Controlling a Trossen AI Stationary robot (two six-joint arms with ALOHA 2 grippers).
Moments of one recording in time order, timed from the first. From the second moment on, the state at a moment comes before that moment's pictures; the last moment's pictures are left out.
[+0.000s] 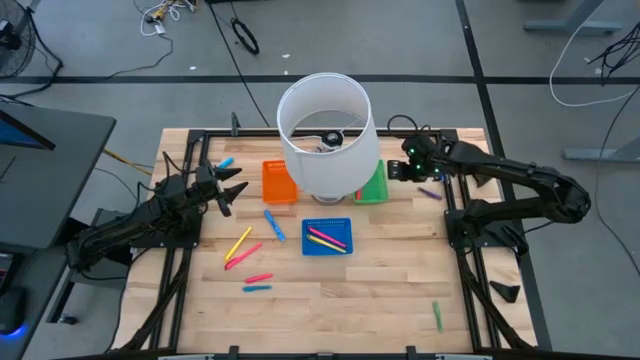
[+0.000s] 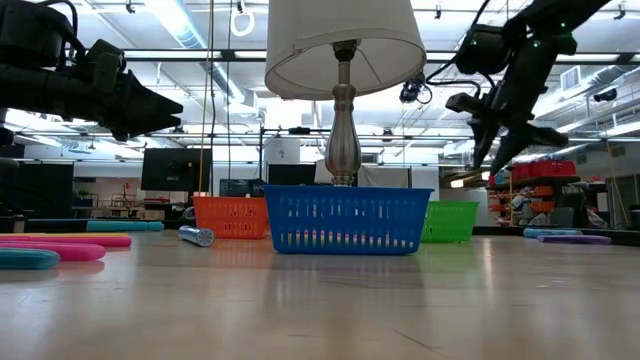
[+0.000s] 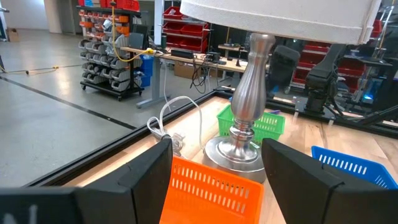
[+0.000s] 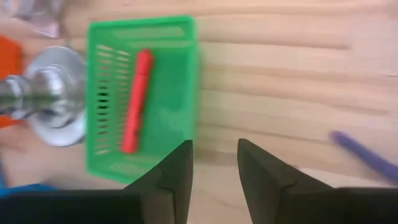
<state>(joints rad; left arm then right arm) 0.46 0.05 0.01 0.05 -0.03 -0.10 -0.56 1.11 0.78 -0.79 0.01 0.93</state>
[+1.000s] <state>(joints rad) 0.46 0.05 0.01 0.05 -0.03 -0.10 -0.59 1.22 0.90 -1.12 0.16 0.94</state>
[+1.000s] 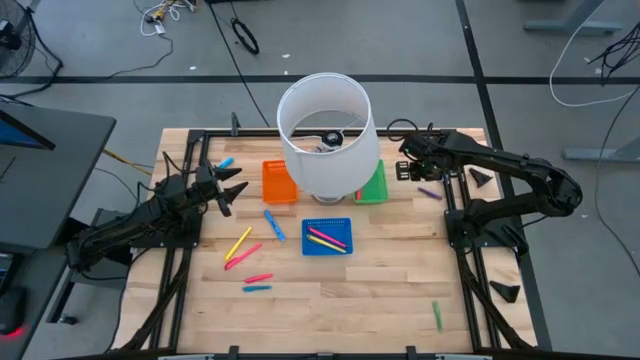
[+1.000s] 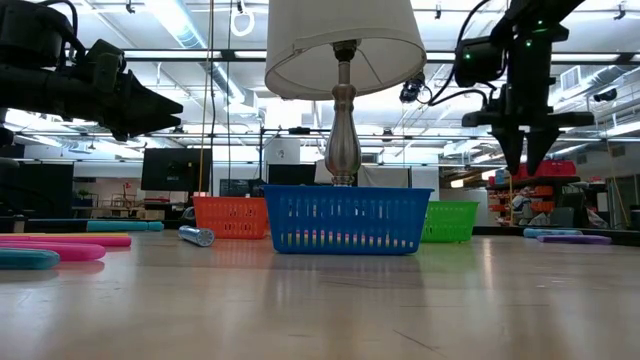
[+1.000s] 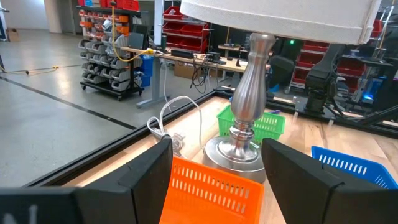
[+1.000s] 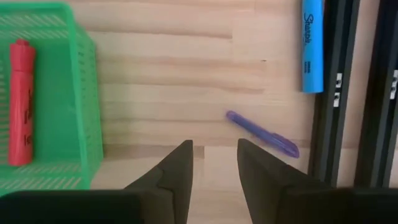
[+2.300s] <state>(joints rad) 0.45 0.05 0.01 0.05 -0.03 -0.10 -1.02 1.63 1.27 -1.02 0.04 0.86</state>
